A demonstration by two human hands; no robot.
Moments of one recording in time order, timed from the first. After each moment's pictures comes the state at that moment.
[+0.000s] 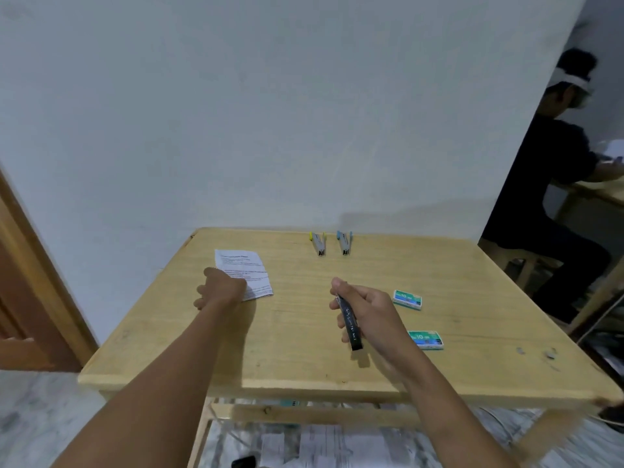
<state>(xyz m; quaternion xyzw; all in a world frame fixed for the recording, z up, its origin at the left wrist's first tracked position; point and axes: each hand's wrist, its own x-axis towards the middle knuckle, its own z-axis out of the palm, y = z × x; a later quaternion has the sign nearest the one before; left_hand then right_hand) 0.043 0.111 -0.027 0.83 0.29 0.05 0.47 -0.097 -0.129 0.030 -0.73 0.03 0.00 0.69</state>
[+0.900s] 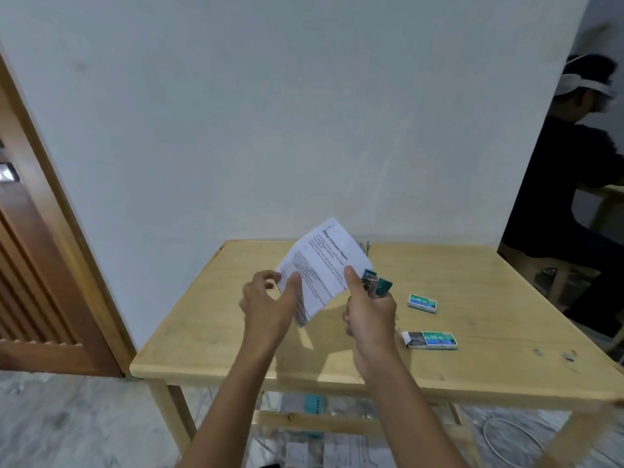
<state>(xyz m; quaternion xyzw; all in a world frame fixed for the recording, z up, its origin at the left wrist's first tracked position) -0.104 0.057 0.039 0.78 0.10 0.19 0.58 -0.118 -0.076 0.048 -0.57 0.14 -0.13 0.80</state>
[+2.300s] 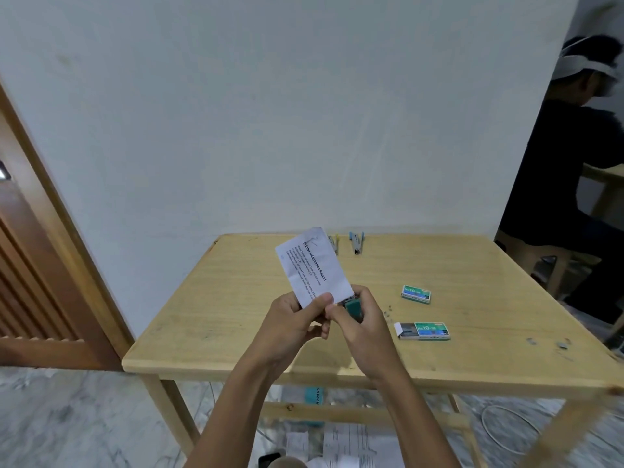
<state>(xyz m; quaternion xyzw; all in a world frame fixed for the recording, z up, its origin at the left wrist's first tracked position) -0.121 0.029 0.027 0.64 -0.11 -0.06 0.76 -0.140 -0.106 0.019 -0.72 -0.07 -0.08 0.69</state>
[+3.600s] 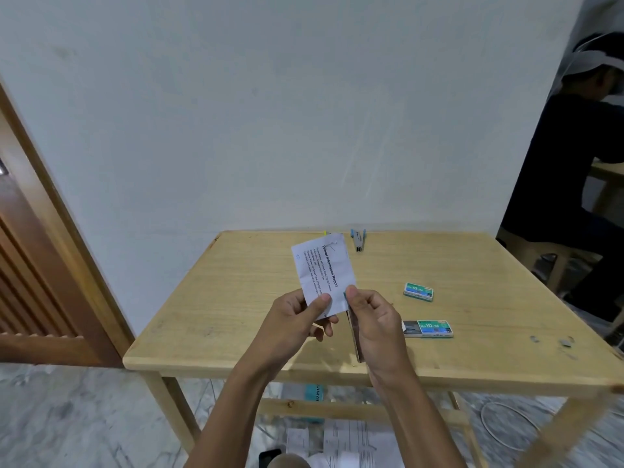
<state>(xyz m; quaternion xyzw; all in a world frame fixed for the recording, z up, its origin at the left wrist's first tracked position) -0.123 0.037 0.025 0.69 -0.13 -0.05 0.71 -0.134 -0.103 0.009 -0.58 -0.04 -0.10 0.81</state>
